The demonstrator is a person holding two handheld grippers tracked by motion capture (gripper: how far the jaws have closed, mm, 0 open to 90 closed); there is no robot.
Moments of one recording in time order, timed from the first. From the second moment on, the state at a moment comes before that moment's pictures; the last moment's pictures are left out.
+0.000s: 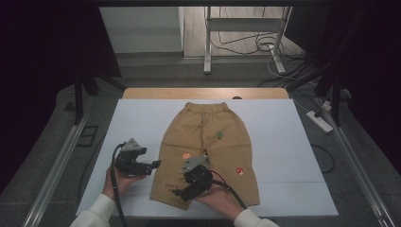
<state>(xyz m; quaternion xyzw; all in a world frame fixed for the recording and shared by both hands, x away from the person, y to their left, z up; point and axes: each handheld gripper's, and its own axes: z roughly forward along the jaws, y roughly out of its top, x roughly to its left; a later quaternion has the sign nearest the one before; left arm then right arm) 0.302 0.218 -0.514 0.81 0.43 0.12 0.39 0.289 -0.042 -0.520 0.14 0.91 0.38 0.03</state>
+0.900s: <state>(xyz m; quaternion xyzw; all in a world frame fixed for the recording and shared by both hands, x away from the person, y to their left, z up) 0.304 0.224 -0.515 0.80 0.44 0.12 0.39 0.265 0.021 -0.534 0.08 0.93 0.37 0.02</state>
